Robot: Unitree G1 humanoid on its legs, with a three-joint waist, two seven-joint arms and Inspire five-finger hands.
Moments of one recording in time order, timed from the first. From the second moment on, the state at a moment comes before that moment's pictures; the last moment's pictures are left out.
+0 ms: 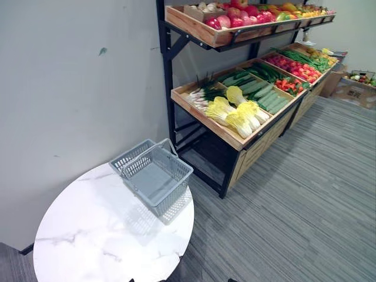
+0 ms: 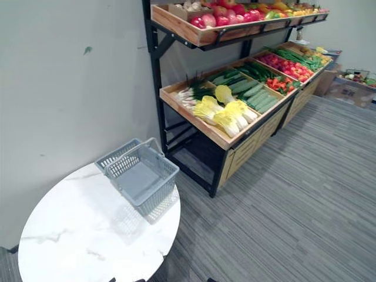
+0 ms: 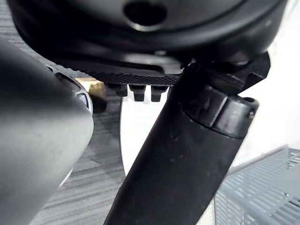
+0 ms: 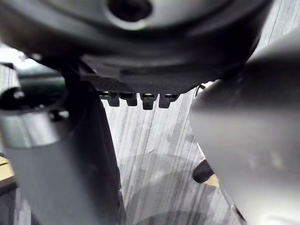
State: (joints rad) left arm 0.07 0.10 0.24 1.16 -0.46 -0.08 -0.15; right arm 0.04 -0.04 -0.27 1.19 0.34 0.05 0.12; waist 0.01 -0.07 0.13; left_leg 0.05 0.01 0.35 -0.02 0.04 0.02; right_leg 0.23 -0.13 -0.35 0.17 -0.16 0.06
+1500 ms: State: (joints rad) left arm 0.06 0.14 0.06 1.22 -0.55 -0.05 -0.14; right arm -0.02 -0.10 -0.12 1.24 0.17 0.06 0.20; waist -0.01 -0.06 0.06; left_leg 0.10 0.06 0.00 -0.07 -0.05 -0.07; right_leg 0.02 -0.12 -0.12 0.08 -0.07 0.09
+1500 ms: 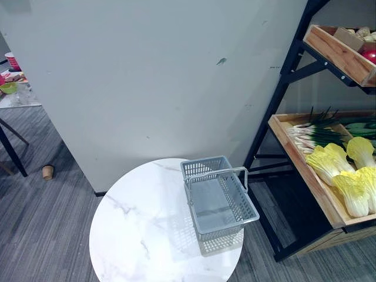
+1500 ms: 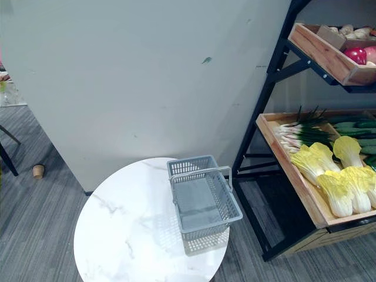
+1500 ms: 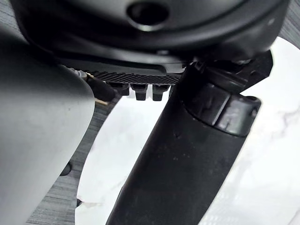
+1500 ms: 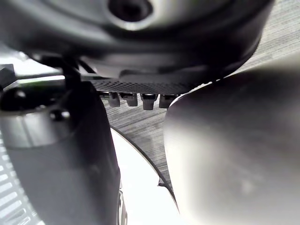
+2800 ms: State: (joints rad) left arm 0.15 0.11 0.17 1.08 -0.50 -0.05 -0.18; right arm -0.15 -0.38 -0.21 0.55 -0.10 -0.11 0.03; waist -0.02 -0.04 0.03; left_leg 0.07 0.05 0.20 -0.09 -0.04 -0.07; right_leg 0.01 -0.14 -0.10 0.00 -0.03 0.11
